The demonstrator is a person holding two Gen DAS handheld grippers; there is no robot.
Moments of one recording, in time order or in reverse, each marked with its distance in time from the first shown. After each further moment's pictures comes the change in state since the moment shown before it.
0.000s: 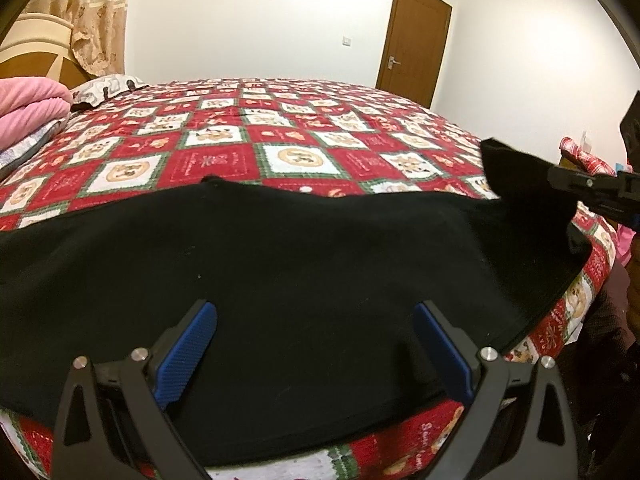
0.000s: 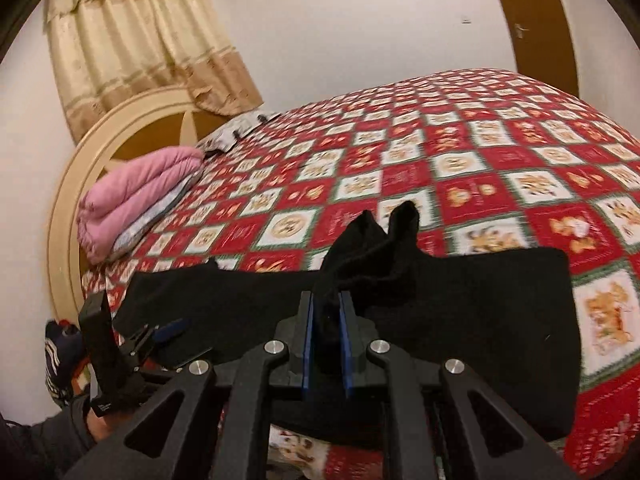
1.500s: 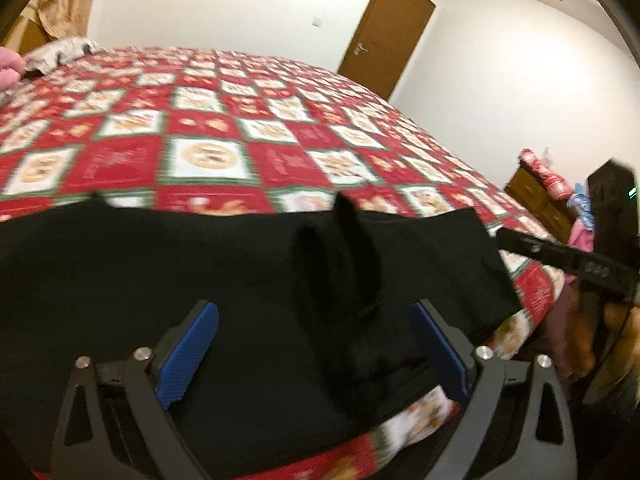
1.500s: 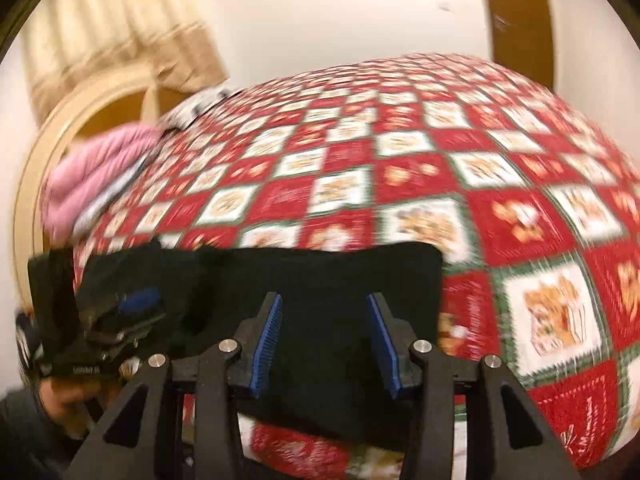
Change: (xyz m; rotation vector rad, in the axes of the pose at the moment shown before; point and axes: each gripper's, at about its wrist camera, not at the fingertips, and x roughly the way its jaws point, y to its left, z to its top) left arm 0.030 -0.046 0.040 -0.082 0.116 -0.254; right arm -0.012 -0.067 -0.001 0.079 0.070 -0.164
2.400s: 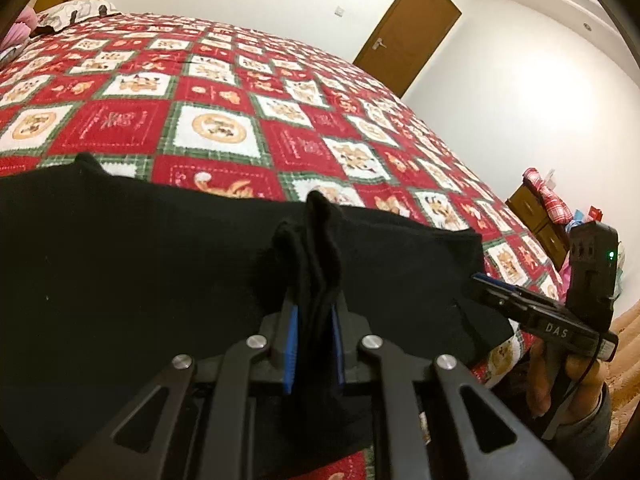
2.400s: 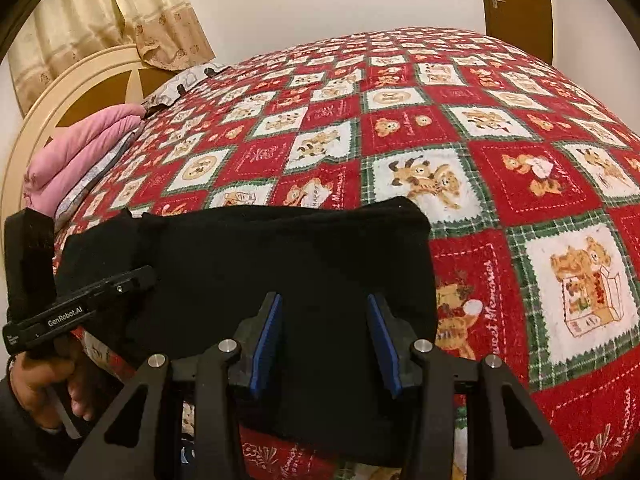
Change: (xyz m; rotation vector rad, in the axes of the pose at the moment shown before) left arm 0.013 0.017 0.000 -0.111 0.032 -0.004; right arm 0.037 -0.001 -0.019 -0.029 0.081 0.004
